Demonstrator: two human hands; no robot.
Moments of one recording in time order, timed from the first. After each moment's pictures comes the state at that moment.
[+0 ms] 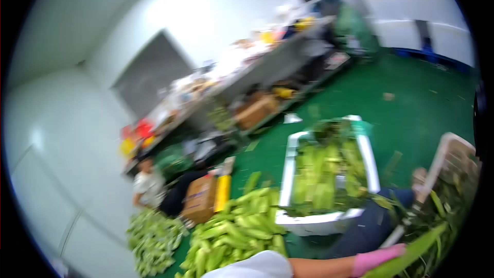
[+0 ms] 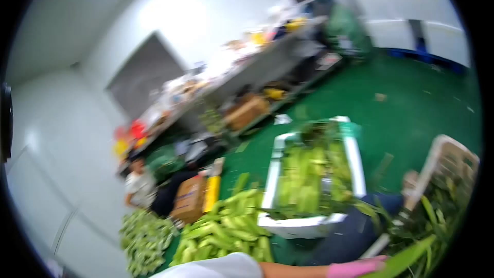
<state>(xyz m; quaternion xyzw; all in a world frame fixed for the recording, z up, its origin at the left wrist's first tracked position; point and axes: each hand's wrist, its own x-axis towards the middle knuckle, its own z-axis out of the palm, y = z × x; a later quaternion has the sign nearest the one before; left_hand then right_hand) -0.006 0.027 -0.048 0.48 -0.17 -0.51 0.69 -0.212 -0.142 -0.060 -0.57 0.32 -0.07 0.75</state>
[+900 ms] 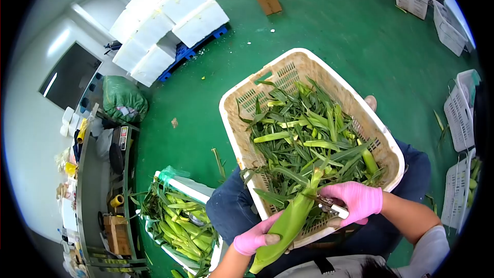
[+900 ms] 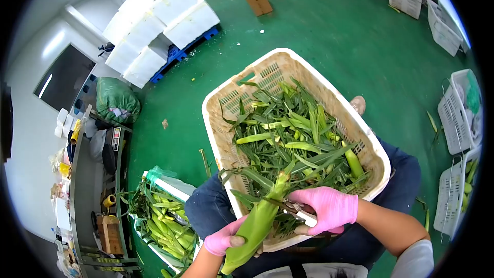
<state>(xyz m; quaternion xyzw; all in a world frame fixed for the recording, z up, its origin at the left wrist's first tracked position) 0.037 -0.003 -0.031 0.33 -0.20 -0.83 0.41 -0.223 -0.203 -0.005 -0.79 0.14 0.00 0.59</state>
